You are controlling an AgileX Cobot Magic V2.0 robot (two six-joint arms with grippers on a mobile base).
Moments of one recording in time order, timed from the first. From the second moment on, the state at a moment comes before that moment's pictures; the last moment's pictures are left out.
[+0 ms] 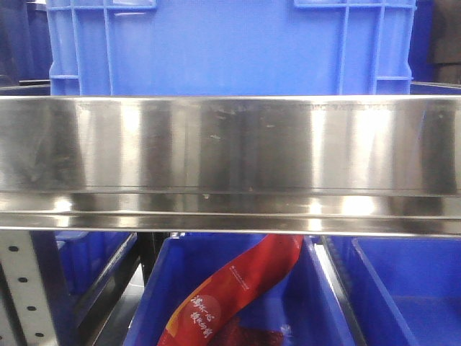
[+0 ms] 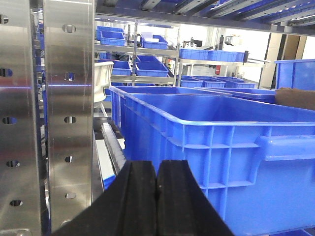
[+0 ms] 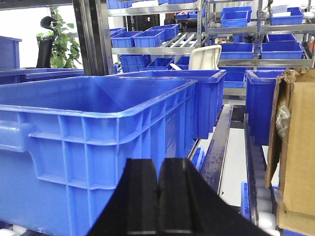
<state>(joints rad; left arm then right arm) -0.28 0.31 -0.45 -0.13 0.13 0.08 0.29 0.40 -0.43 0.31 0.08 -0.21</state>
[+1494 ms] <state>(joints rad) -0.28 0.31 -0.45 -0.13 0.12 0.08 0.08 0.00 0.00 0.10 0.00 -0.14</state>
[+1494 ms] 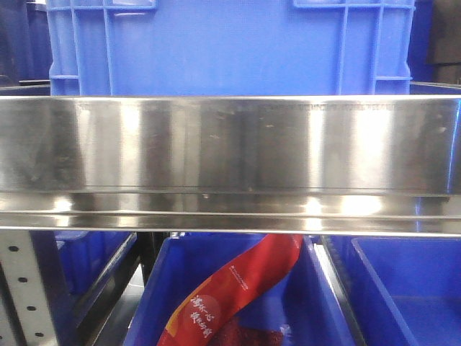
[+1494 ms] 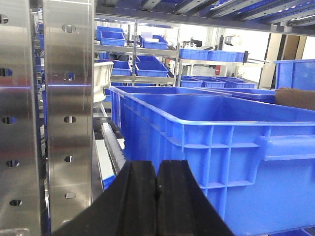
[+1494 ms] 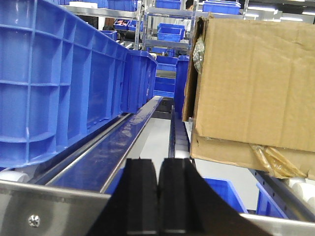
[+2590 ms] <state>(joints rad) -0.28 0.31 -0.45 -0.13 0.12 0.08 0.02 0.00 0.00 0.10 0.00 -0.14</state>
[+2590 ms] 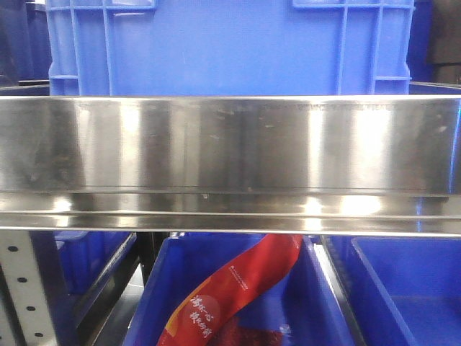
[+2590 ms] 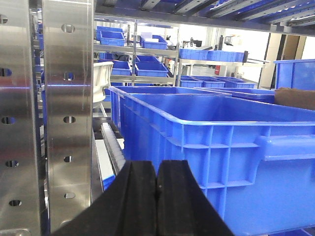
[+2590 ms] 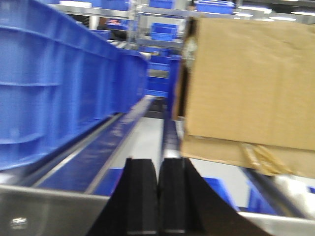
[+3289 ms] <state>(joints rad) -0.28 0.31 -0.45 -0.13 0.12 0.08 -0.01 0.00 0.00 0.10 0.00 -0.14</state>
